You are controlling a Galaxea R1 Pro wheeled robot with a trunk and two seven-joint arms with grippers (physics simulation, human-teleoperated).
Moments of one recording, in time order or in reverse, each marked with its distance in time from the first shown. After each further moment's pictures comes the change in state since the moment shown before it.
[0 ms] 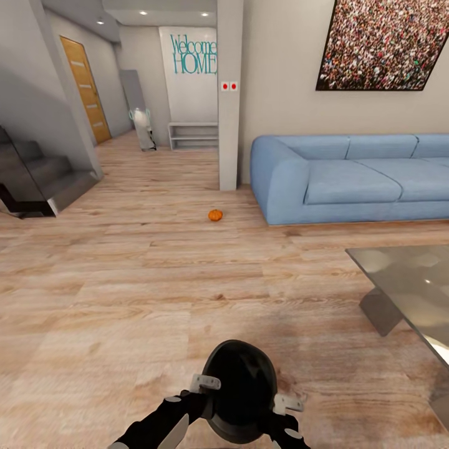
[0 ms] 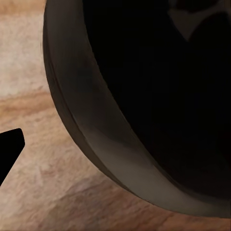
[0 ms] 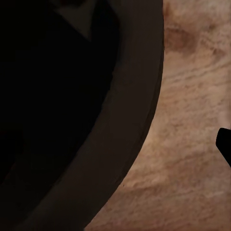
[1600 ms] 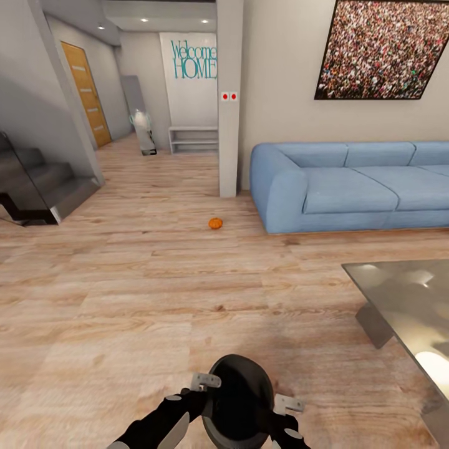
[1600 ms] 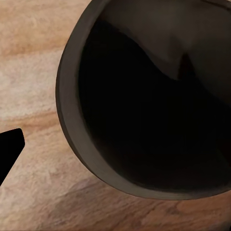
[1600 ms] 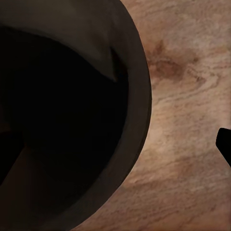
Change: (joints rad) left arm 0.000 0.000 0.002 -0.014 0.000 0.000 0.008; right arm 0.000 0.000 0.000 0.000 -0.001 0.000 0.000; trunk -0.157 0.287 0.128
